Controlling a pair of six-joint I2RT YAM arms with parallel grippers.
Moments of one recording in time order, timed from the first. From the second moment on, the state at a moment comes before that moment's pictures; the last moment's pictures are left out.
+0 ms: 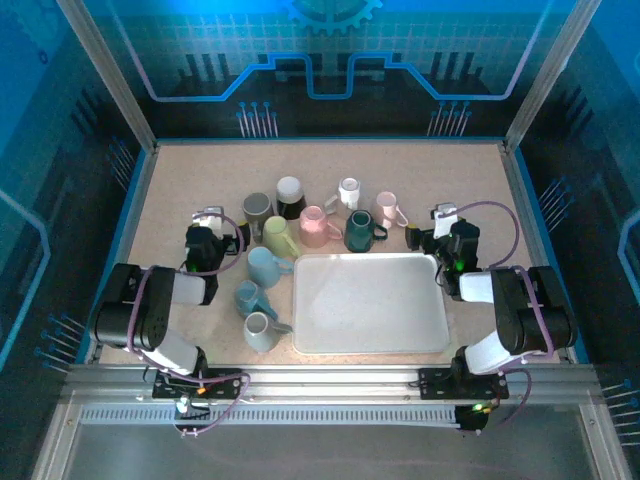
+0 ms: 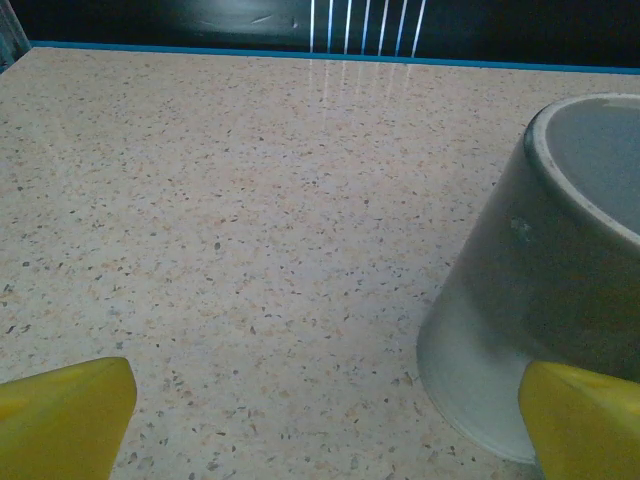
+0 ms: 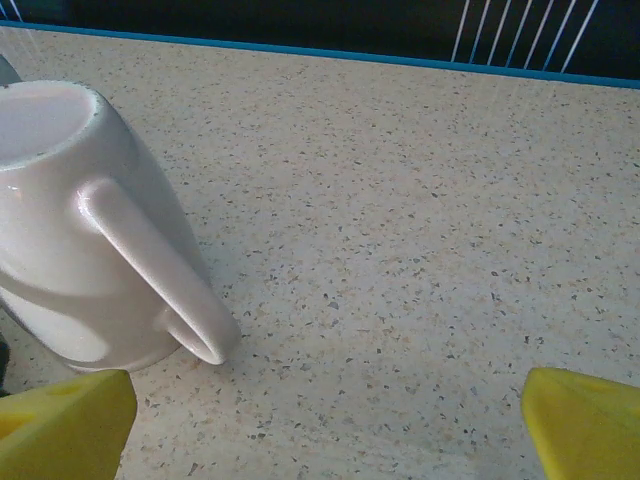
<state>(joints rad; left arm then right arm) -0.02 1.56 0.36 0.84 -0.07 -0.09 0.04 1.52 0.40 0.74 -0.07 -0.07</state>
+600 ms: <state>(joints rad) -0.02 1.56 0.36 0.84 -0.07 -0.09 0.04 1.52 0.40 0.74 -0.07 -0.07</state>
